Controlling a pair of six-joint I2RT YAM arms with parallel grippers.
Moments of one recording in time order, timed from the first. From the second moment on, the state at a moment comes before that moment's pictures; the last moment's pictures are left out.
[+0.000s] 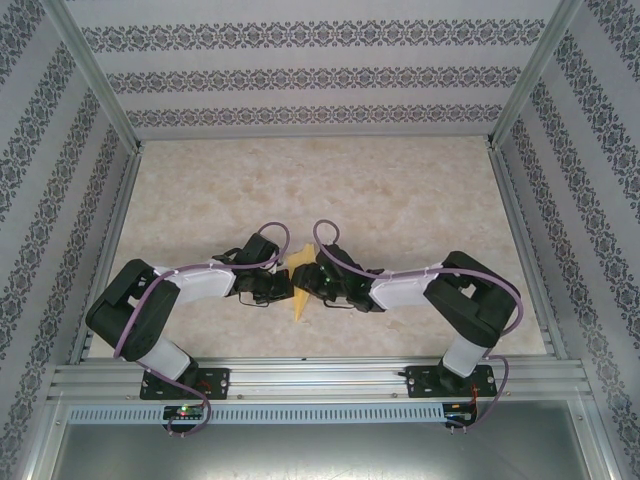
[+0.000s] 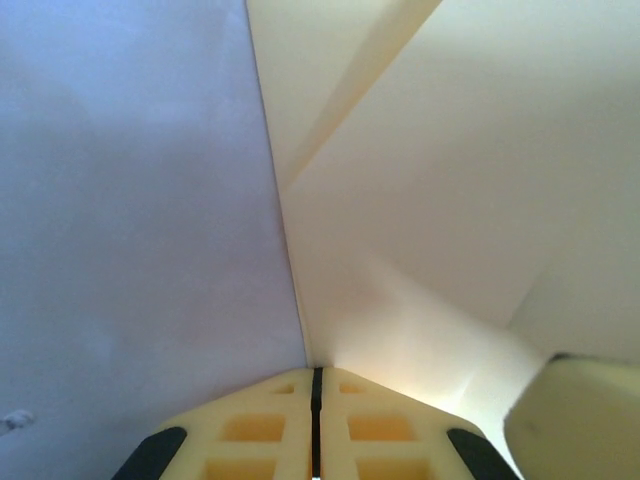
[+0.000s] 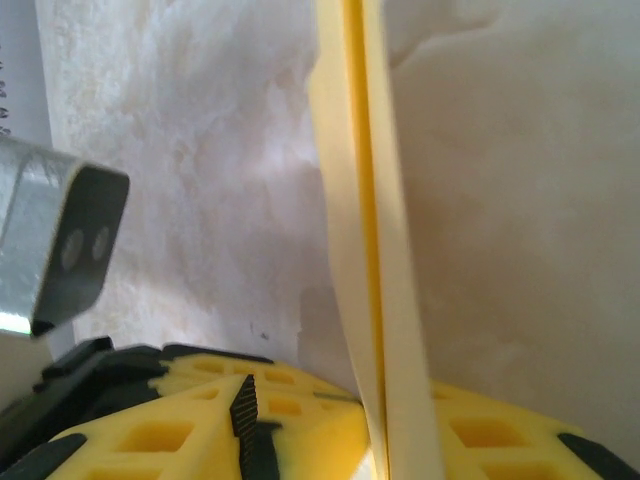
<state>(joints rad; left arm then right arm) -0.55 1.56 0.66 -0.20 0.40 -0.73 0.90 1.70 0.69 0.31 -0.13 1.22</state>
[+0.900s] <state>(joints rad) -0.55 1.19 0.59 -0.25 0.27 -0.74 0.82 1.63 0.94 -0.16 -0.11 0.87</state>
